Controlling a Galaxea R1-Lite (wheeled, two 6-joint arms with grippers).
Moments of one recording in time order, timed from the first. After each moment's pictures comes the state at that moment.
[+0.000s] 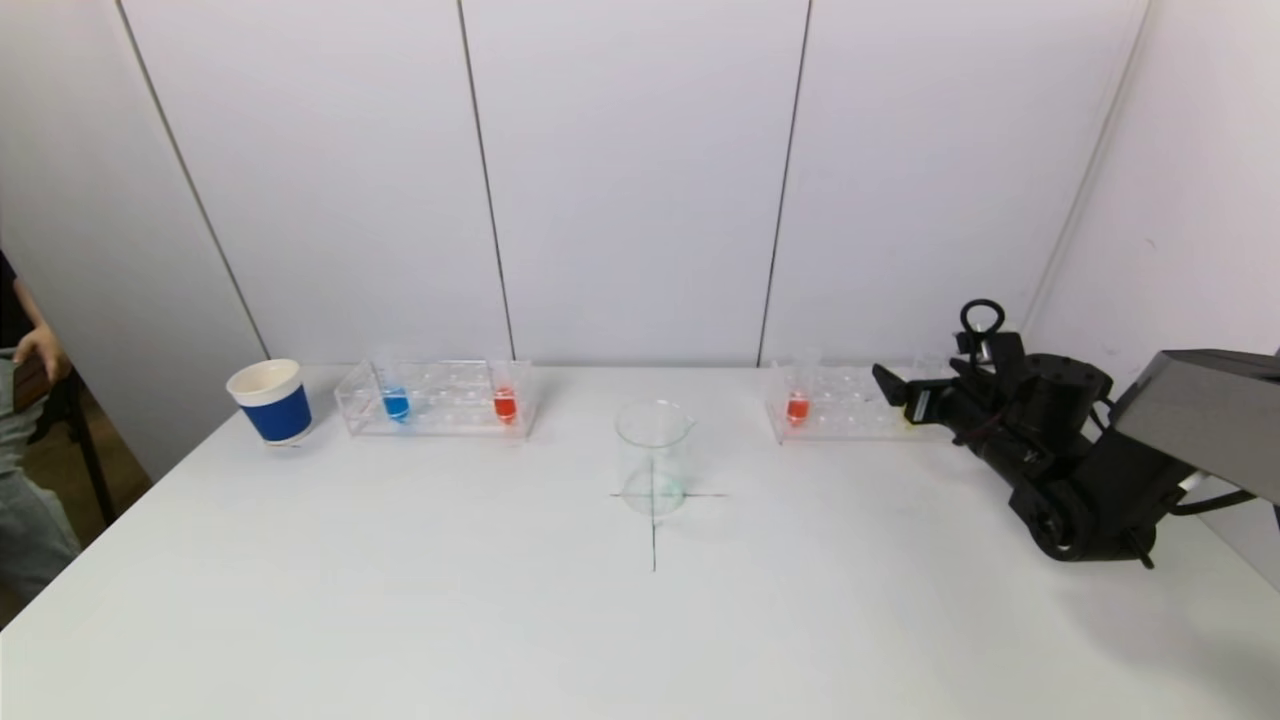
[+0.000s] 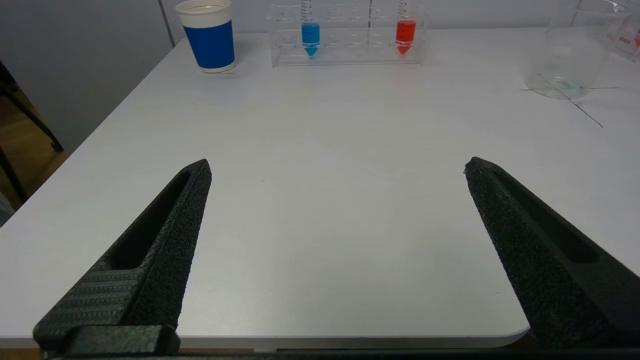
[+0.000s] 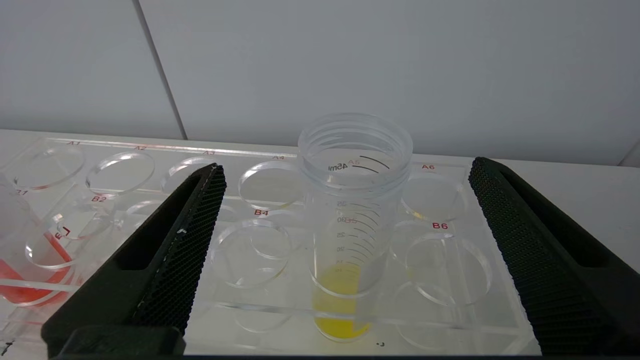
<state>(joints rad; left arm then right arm) 0.00 0.00 0.00 0.01 0.00 0.00 -0.01 2.40 -0.94 -1.39 0.08 0.01</state>
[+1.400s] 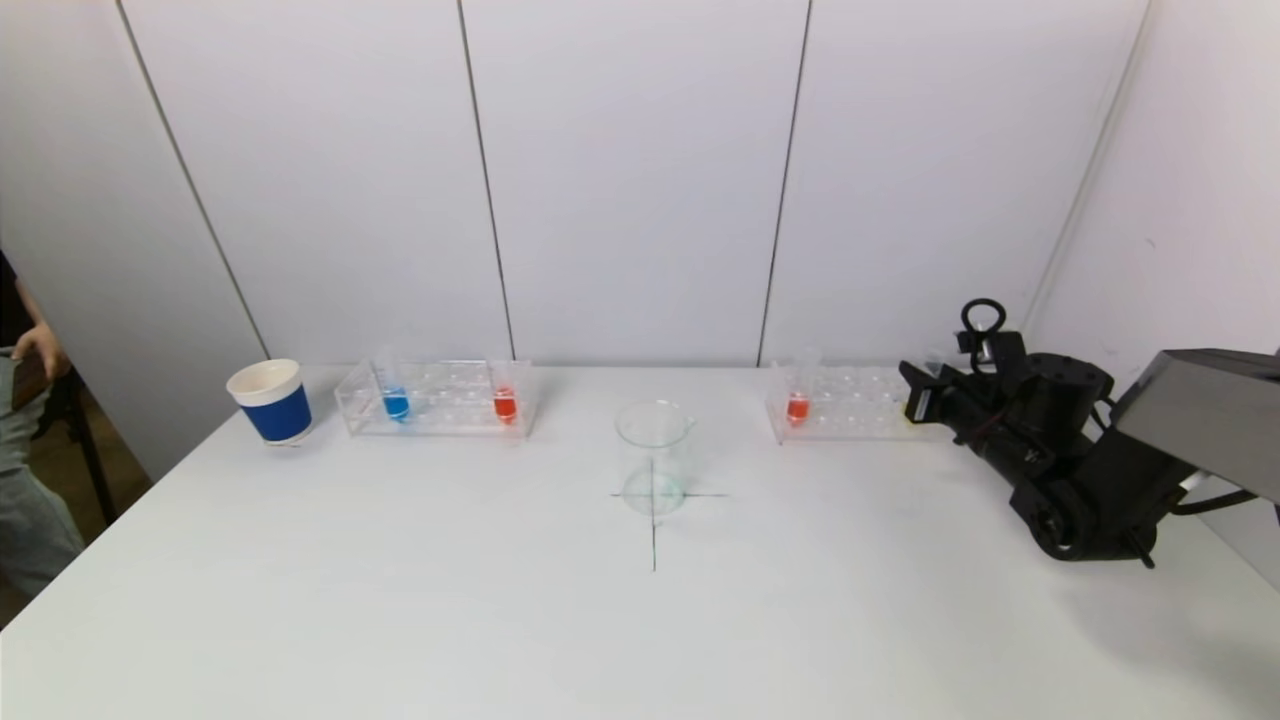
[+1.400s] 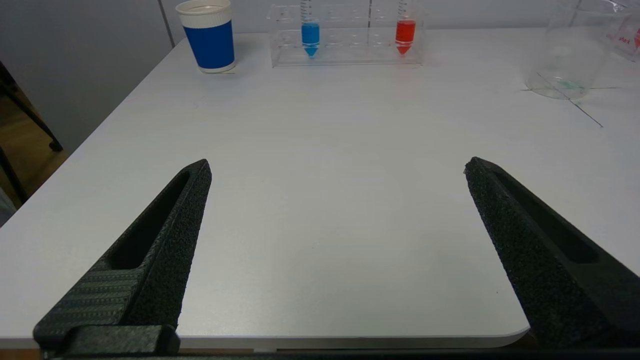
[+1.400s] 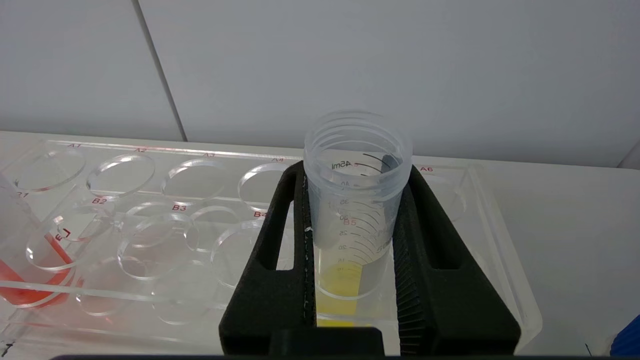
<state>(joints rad) 0.00 0.00 0.00 0.00 0.00 0.00 -0.01 2.40 -0.94 -1.39 0.08 0.01</state>
